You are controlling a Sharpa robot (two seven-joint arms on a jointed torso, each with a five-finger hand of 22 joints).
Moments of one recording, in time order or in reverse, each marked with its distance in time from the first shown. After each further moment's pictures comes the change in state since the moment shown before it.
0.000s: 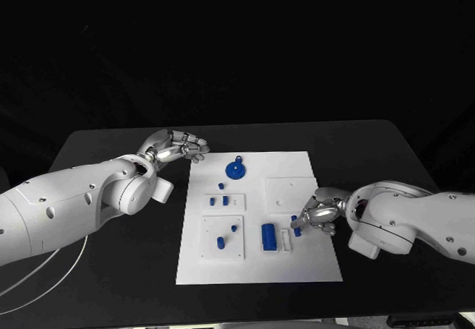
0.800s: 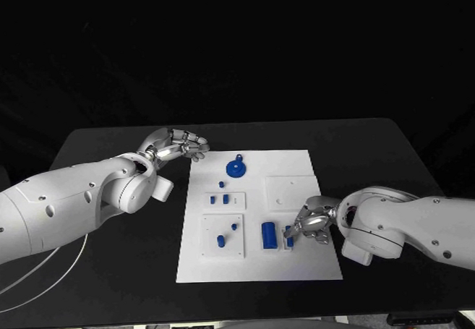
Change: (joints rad) left arm 0.000 -0.003 0.000 0.003 0.000 0.000 -0.001; left_hand 0.000 0.000 0.000 0.000 0.000 0.000 0.000 0.000 0.000 0.000 0.000 0.000 0.000 0.000 0.000 0.000 0.001 -0.006 0.000 0.000 -0.004 0.001; right arm -0.033 0.046 -0.002 -0.019 0.008 0.044 -0.012; right_hand -0.004 0.004 -0.004 0.004 0.000 -0.001 0.001 0.000 0.000 -0.002 -0.001 0.000 0.000 0.001 0.002 0.000 -0.001 0.002 0.000 0.000 0.000 0.001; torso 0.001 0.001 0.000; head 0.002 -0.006
